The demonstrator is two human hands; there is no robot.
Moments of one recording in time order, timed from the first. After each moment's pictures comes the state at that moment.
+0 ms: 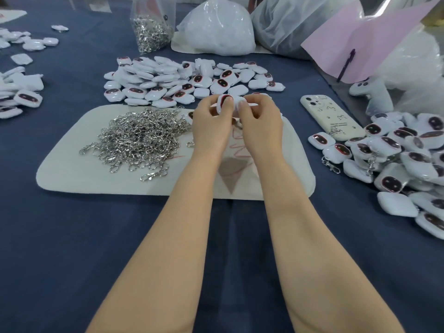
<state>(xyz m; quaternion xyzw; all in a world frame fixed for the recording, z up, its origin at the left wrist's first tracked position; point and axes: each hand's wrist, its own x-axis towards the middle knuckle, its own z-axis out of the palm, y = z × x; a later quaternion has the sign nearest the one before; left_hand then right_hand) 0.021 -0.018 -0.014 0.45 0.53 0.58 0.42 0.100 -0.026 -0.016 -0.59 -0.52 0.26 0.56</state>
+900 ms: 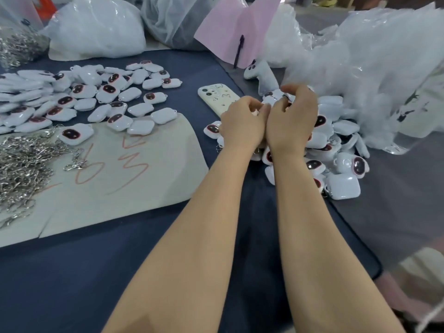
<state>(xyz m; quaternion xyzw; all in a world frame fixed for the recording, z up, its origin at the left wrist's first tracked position) 0.232 -0.052 -0.007 0.69 0.47 0.38 0.40 0.289 -0.088 -0.003 -0.74 -0.36 -0.05 0.57</state>
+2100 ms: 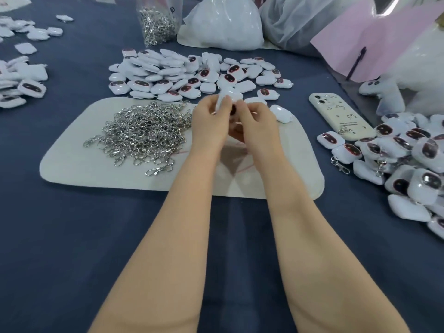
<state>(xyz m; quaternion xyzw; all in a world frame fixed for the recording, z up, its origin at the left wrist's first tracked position) 0.007 -0.023 -0.015 0.44 0.56 0.57 0.42 0.085 -0.022 -0.028 -0.55 -0.44 0.43 0.57</state>
